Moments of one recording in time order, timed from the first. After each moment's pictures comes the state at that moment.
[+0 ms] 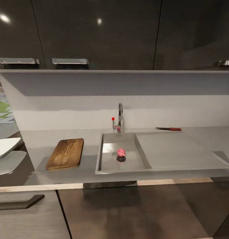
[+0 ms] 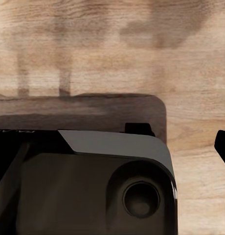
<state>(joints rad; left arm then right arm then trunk) 0.00 0.00 0.01 -0.18 0.00 -0.25 0.00 0.00 0.03 0.01 -0.18 0.00 -0.22 -0.01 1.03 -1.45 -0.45</state>
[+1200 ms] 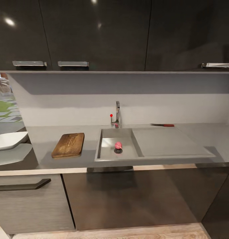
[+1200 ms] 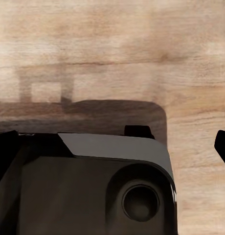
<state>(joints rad) 0.00 -0.02 0.01 -0.19 0.00 -0.24 0.01 0.00 0.03 0.00 -0.18 0.00 -0.22 -0.01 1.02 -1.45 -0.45</state>
